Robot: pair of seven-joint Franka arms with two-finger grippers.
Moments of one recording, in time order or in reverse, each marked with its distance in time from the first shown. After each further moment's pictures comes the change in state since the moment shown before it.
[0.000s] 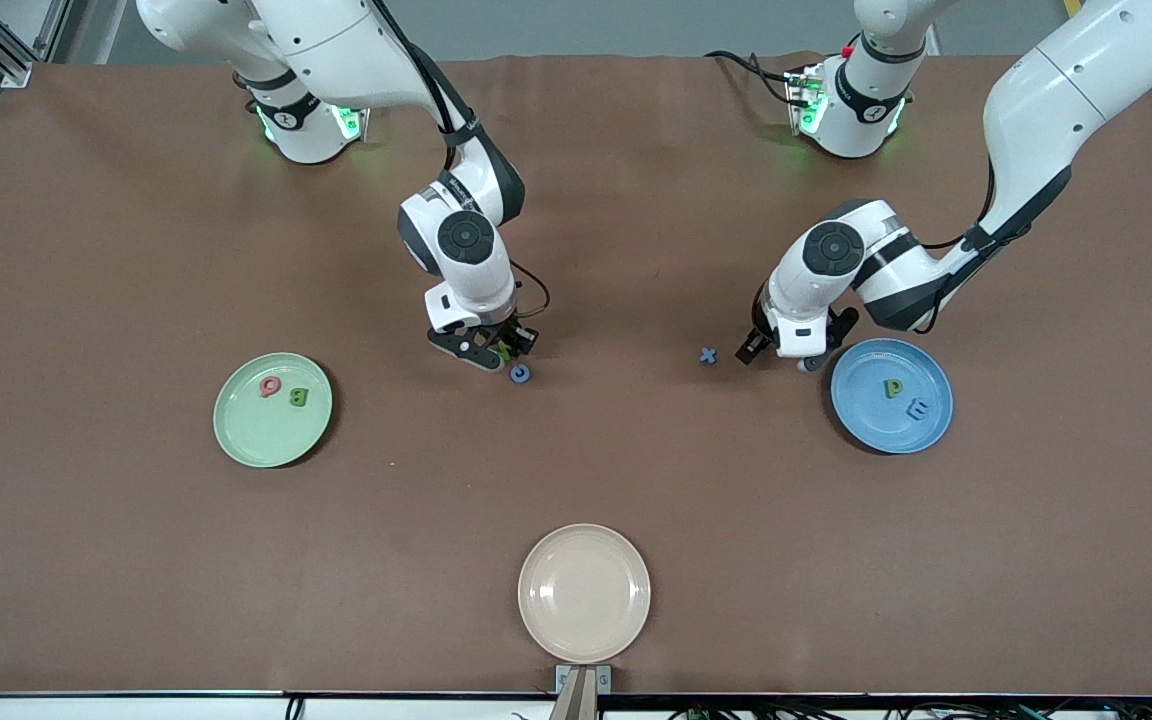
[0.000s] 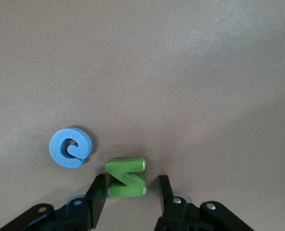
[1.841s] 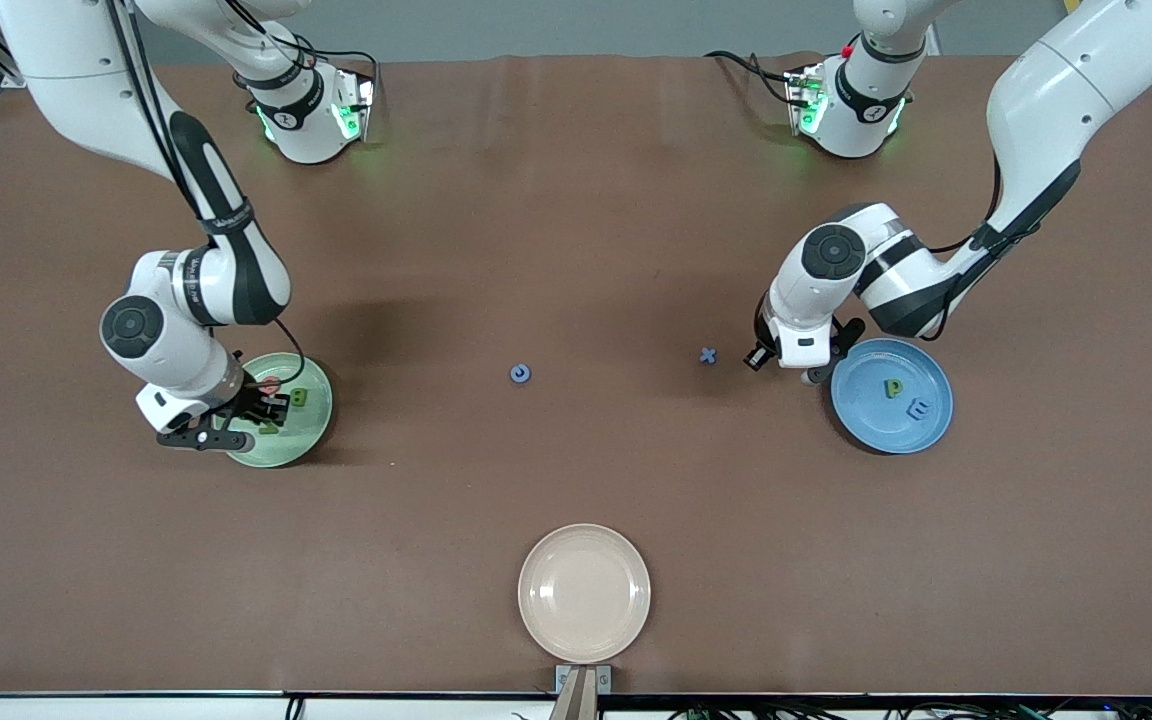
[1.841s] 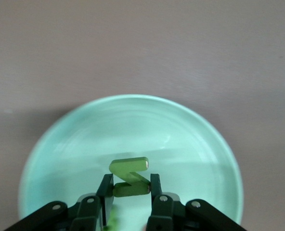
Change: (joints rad) left arm 0.014 -0.015 -0.058 0.097 0.008 -0.096 0.055; right arm -0.681 -0.096 -0.021 -0.086 -0.062 0.014 -1.069
